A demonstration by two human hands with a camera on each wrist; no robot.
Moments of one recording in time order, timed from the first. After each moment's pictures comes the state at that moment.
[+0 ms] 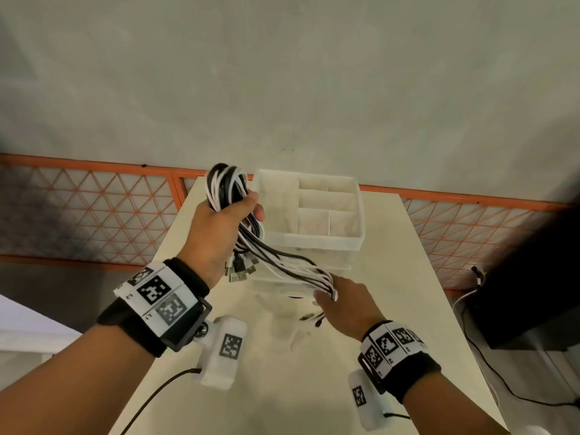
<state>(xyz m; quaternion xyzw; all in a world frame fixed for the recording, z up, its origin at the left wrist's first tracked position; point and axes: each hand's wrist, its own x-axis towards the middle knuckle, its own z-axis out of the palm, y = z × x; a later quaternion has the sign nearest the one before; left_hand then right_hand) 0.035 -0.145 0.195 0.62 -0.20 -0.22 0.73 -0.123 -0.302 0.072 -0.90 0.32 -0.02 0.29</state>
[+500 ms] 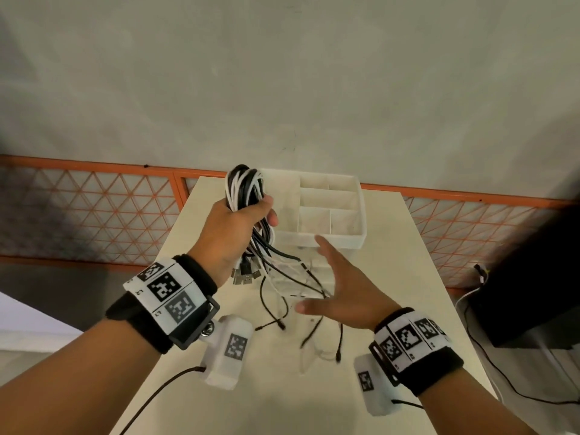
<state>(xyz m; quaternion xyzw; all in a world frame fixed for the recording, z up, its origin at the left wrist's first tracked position) 0.029 -0.151 0.194 0.66 -0.24 -0.22 0.67 -0.125 -0.300 0.118 -0.89 0.23 0.02 0.39</state>
